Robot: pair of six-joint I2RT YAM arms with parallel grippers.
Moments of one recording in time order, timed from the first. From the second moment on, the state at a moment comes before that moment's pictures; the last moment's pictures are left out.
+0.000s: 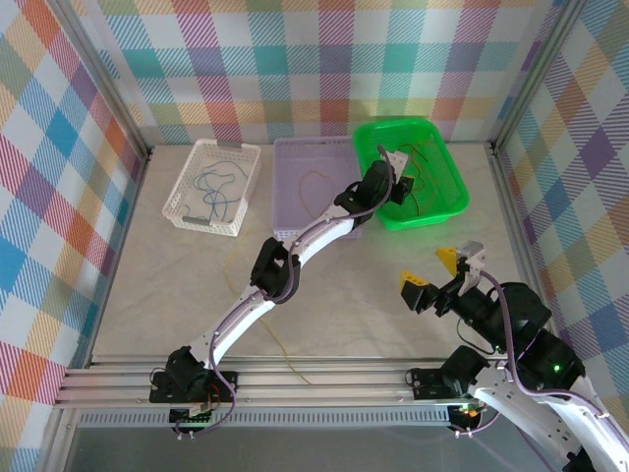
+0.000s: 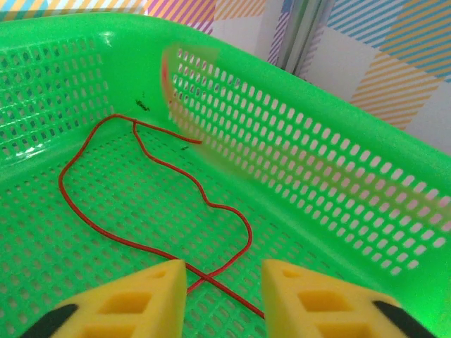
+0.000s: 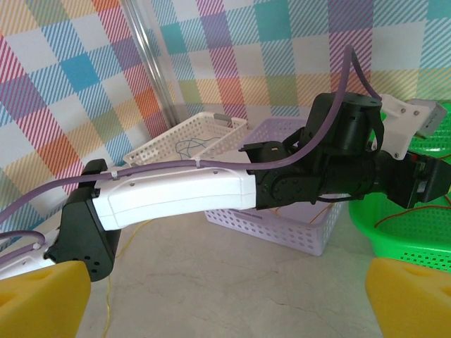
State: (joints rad) left arm -0.78 2.90 2.78 -0.16 -0.04 -0.19; right arm 0.77 0.27 0.75 -0.60 0.10 0.23
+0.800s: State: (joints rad) left arm -0.67 2.63 2.72 -0.32 0.12 -0.48; right arm 0.77 0.43 0.84 -0.69 0.24 0.29
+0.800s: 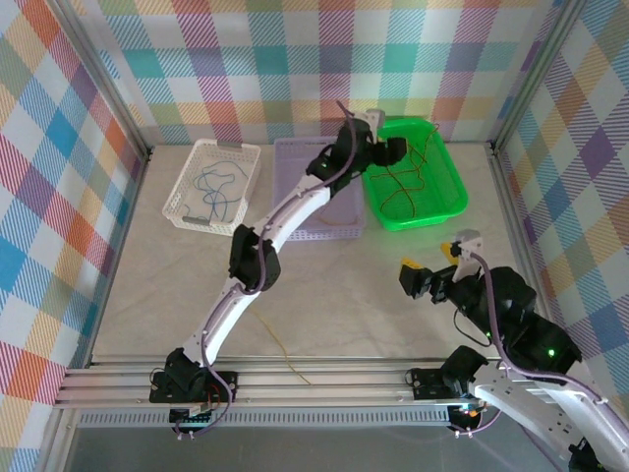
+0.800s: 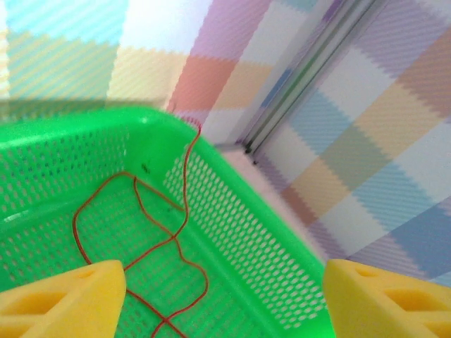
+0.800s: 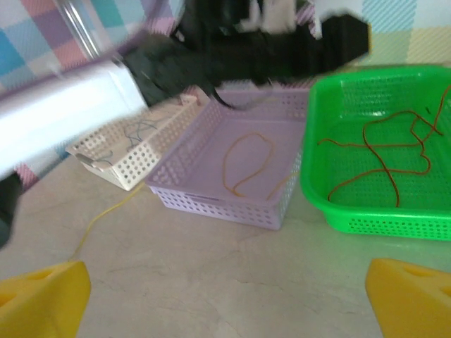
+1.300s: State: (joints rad) left arm -0.55 1.68 1.49 -0.26 -0.13 -0.78; right arm 0.77 0.97 0.85 -0.57 -0.17 0.32
